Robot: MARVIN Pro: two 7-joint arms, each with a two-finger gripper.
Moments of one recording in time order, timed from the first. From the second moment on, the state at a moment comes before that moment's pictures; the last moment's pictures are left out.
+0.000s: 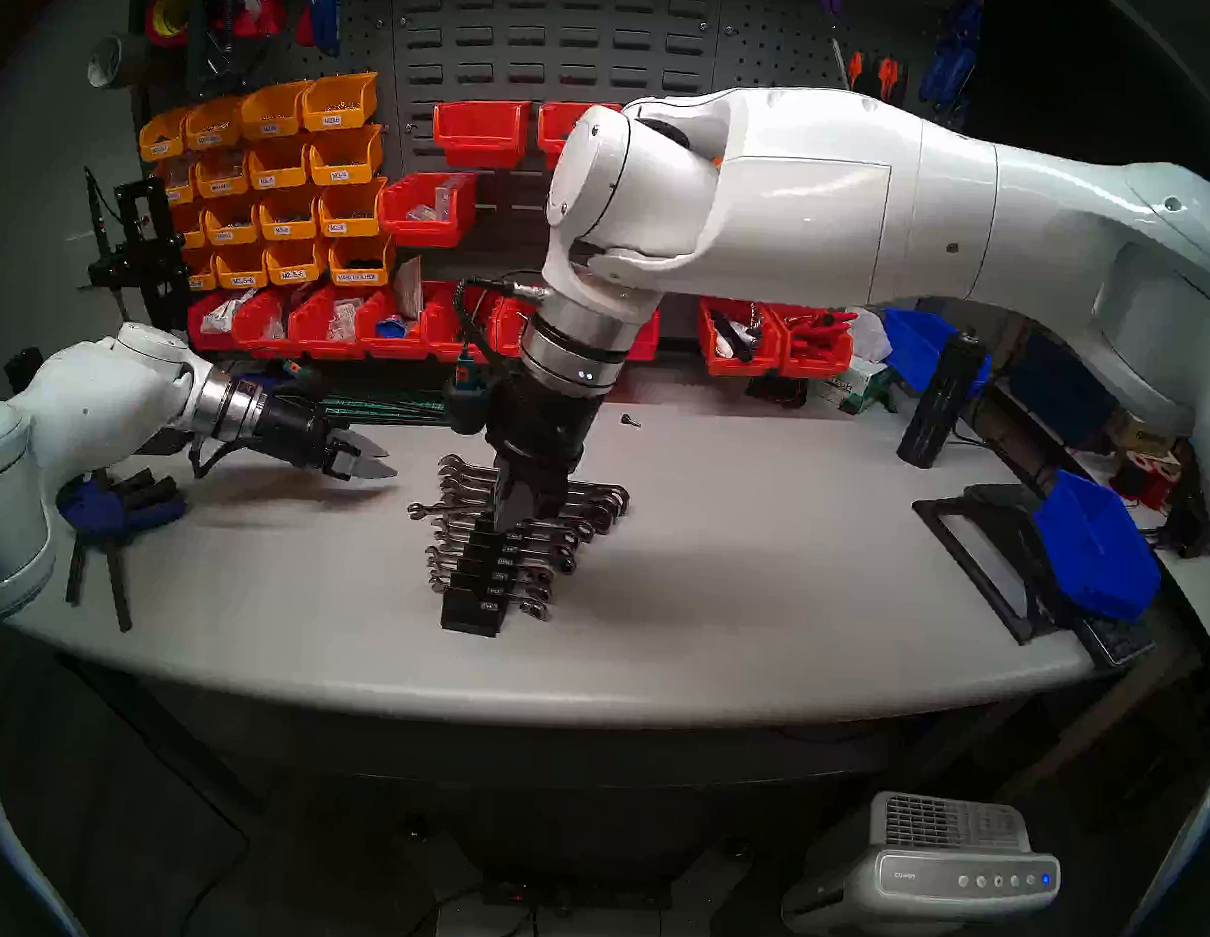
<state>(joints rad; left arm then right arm) 0.20 -0.74 0.09 -0.49 -1.15 0.17 -1.41 0.38 -1.30 -0.30 -1.44 0.96 0.67 1.07</state>
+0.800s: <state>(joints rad) 0.20 -0.74 0.09 -0.49 -1.15 0.17 -1.41 0.38 -1.25 -0.29 -1.56 1.04 0.79 0.97</state>
